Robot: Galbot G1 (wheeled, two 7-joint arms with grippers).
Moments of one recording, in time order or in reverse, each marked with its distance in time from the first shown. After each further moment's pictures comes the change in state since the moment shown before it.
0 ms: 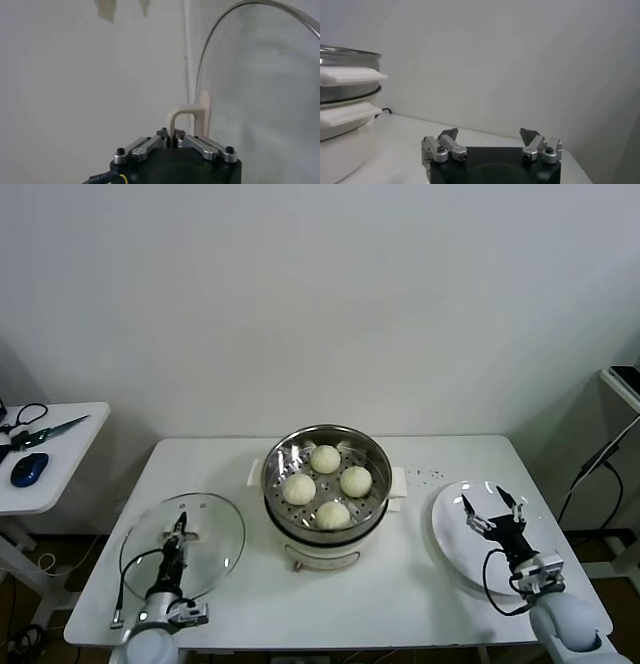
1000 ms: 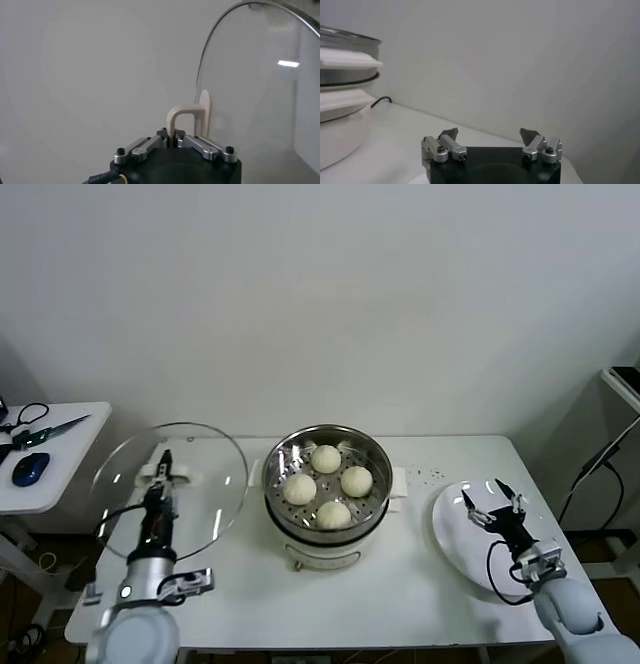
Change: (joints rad) left arm 0.053 0.311 0.288 -0.576 -0.108 0.506 0.228; right arm 0.085 -0.060 -0.068 -0.078 -0.027 0.006 -0.016
